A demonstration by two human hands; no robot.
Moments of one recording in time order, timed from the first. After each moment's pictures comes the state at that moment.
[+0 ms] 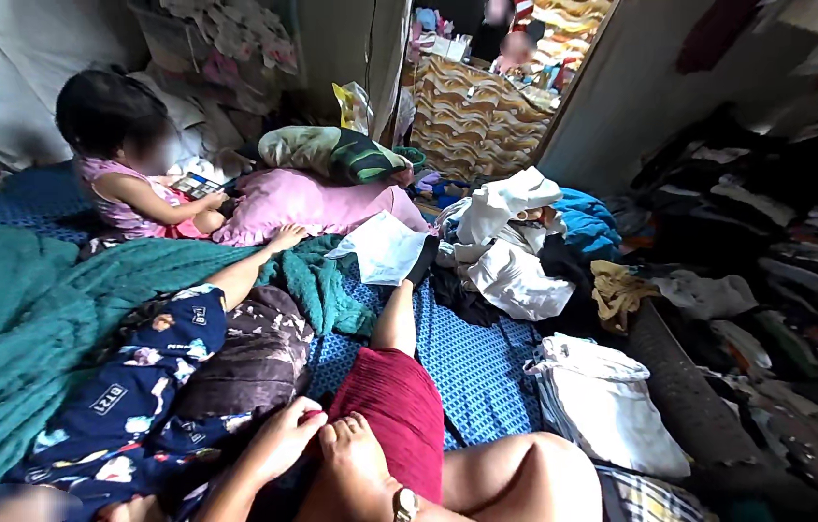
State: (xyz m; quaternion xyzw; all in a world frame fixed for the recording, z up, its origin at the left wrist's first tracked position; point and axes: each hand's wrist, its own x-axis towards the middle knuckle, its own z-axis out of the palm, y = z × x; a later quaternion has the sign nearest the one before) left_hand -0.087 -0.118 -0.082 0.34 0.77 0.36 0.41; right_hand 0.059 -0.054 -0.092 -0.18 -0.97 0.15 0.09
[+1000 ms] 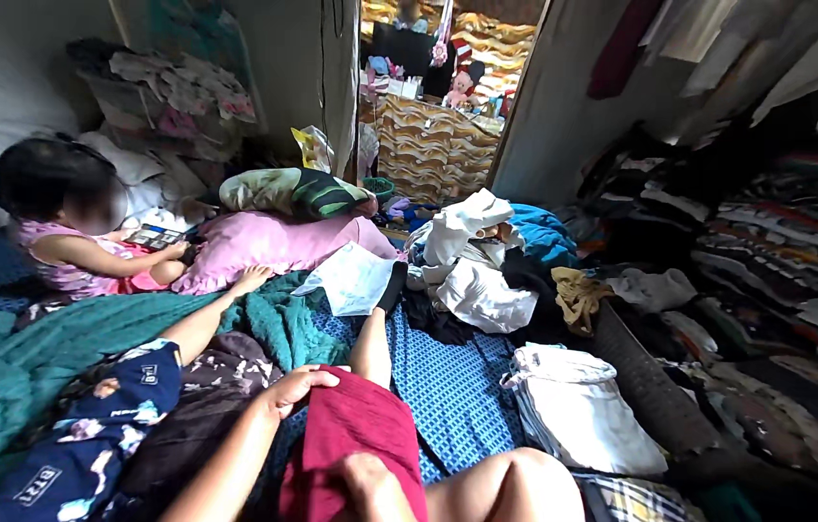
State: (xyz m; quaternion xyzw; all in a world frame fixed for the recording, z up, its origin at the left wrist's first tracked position) left_hand -0.117 0.002 -0.051 0.32 0.58 0.50 0.56; right_hand 0.115 -0.043 -0.040 -0.21 -0.88 0.33 0.26
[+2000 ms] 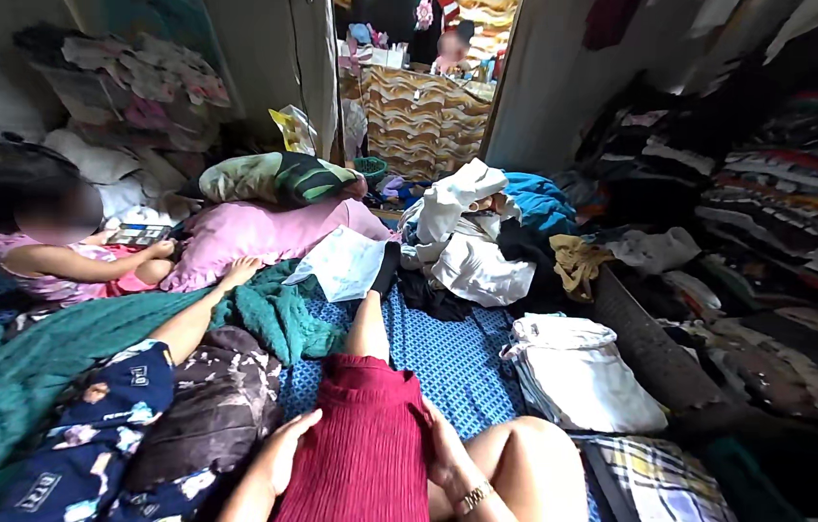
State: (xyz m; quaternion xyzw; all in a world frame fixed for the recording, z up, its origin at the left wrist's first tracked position) left_hand -0.064 -0.066 -0.110 0.11 0.66 0.54 0.50; right_hand 0.157 0.039 -0.109 -0.46 -0.25 0.81 0.28
